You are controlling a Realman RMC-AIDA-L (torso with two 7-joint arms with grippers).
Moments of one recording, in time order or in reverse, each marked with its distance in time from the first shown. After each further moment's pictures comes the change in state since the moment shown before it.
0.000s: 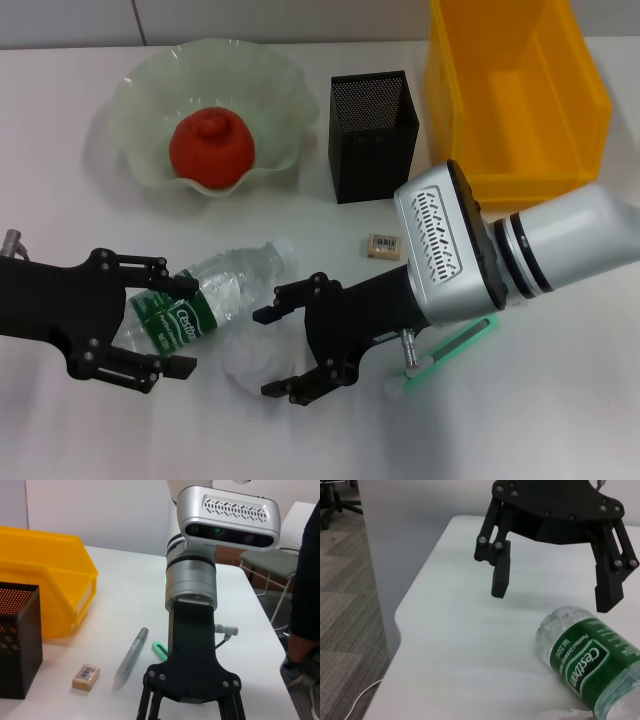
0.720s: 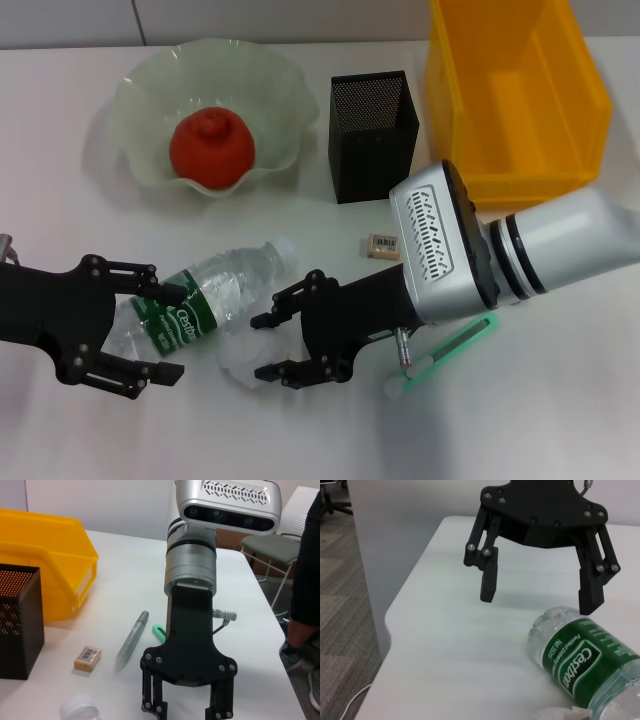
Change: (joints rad) left arm -0.001 0.009 -0.002 0.007 0.037 -0.002 0.000; right arm -0.002 0.000 -0.039 -0.001 0.044 0.038 0.006
